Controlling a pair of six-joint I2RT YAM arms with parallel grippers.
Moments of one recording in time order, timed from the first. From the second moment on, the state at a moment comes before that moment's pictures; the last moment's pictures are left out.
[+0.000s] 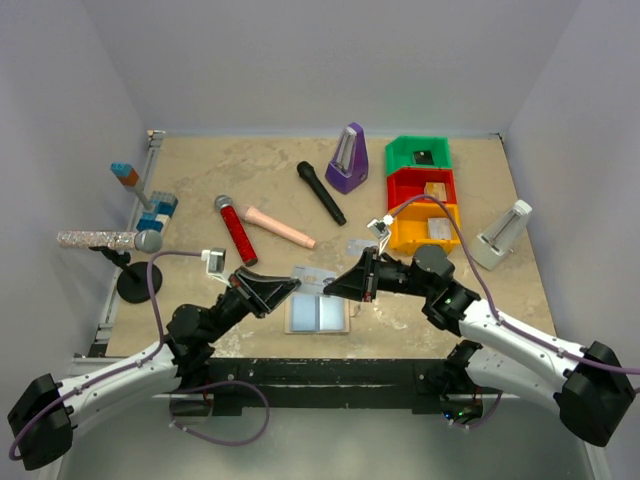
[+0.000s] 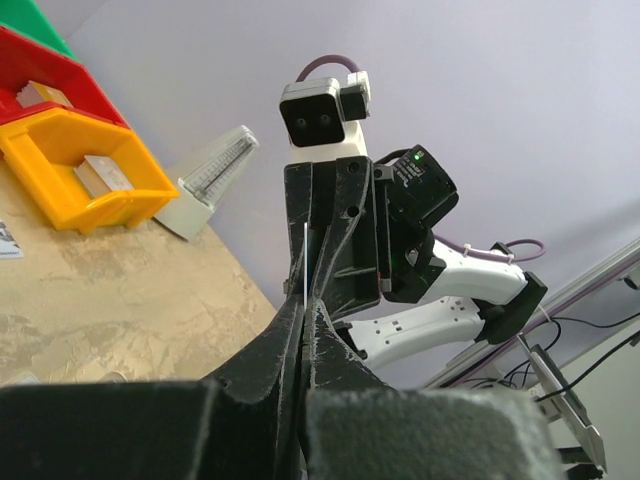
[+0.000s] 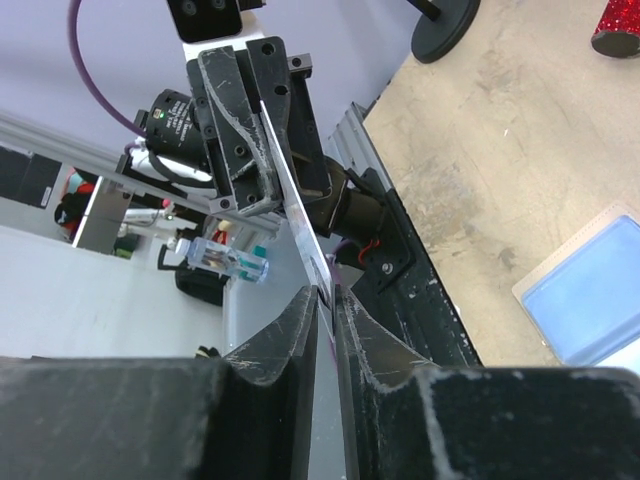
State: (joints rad) left arm -0.90 0.54 0.04 0.86 0.03 -0.99; right arm 0.76 0.93 0.47 0.41 -0.60 0.95
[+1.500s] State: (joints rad) left arm -0.90 0.14 0.29 -0.39 -0.22 -0.89; right arm 0.36 1.50 0.95 -0.54 -0.49 0.48
